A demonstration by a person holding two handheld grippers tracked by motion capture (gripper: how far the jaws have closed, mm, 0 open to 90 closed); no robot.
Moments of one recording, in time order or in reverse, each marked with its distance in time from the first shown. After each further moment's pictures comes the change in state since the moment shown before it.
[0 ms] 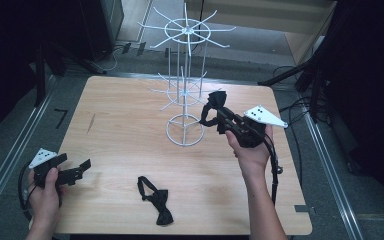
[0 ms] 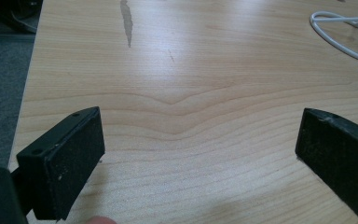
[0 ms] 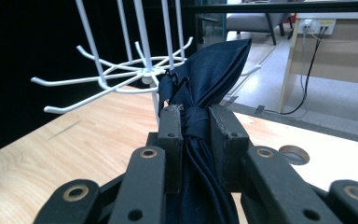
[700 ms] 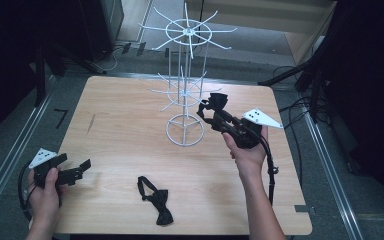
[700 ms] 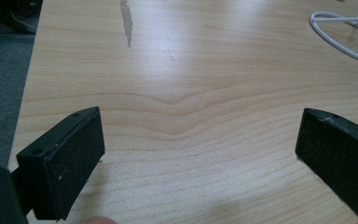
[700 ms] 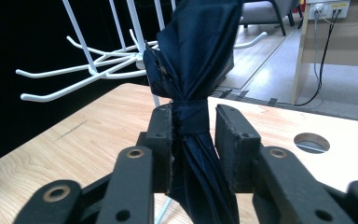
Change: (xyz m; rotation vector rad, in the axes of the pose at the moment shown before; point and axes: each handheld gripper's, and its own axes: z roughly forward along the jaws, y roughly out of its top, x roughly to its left) left arm 0.000 0.000 0.000 0.001 -0.001 0.002; right arm -0.009 -0.019 0.013 0.004 0.036 0.063
